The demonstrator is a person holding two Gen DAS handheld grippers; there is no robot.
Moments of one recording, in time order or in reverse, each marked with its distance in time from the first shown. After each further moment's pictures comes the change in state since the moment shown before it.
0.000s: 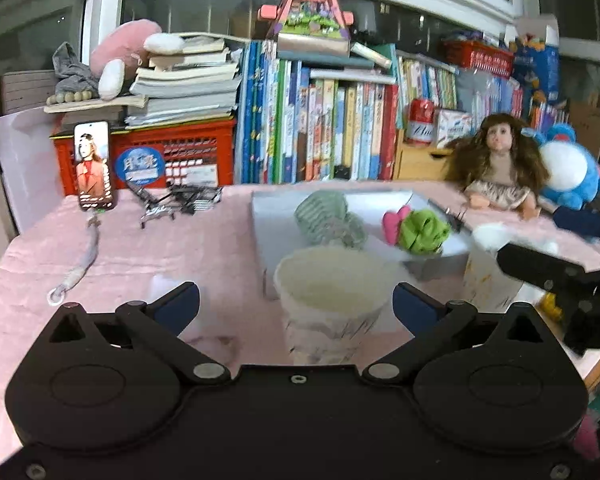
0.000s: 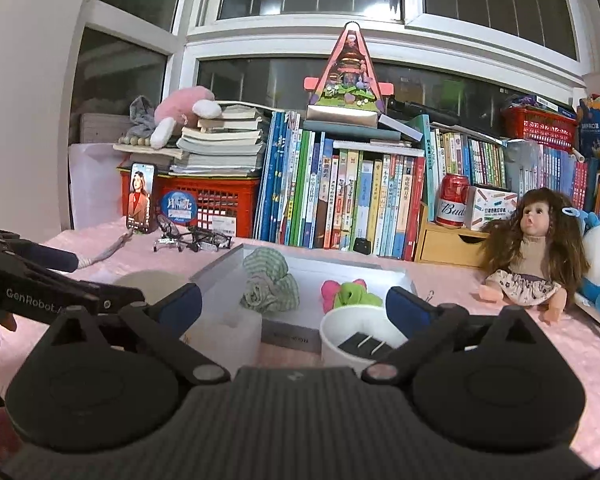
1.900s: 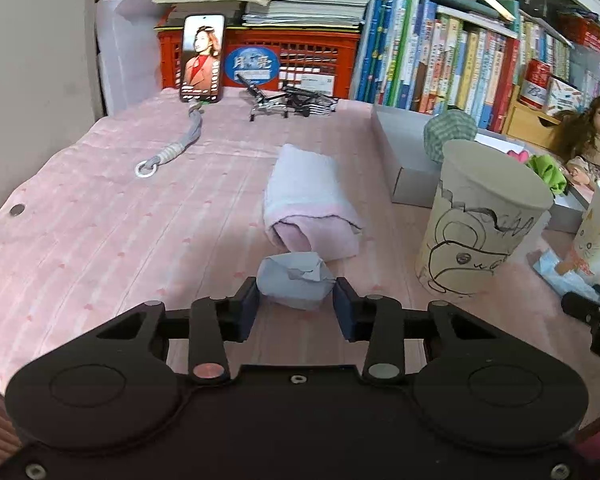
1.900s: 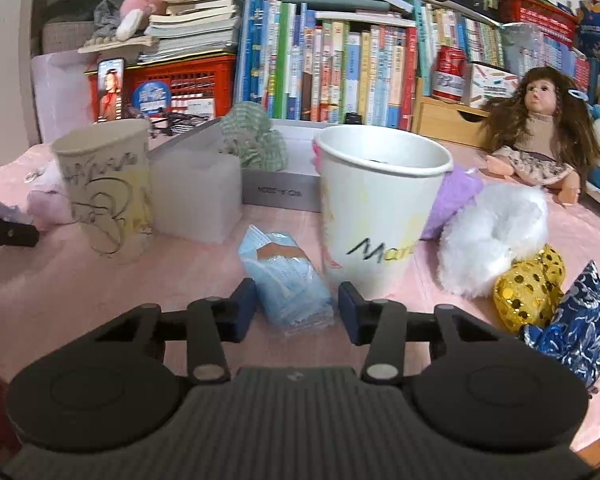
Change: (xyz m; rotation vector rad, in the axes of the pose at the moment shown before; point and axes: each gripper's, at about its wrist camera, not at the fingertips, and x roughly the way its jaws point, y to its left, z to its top) left arm 0.021 0.056 -0.055 -0.210 0.188 0.240; right arm 0.044 0.002 -0.066 0.060 0.307 -0.026
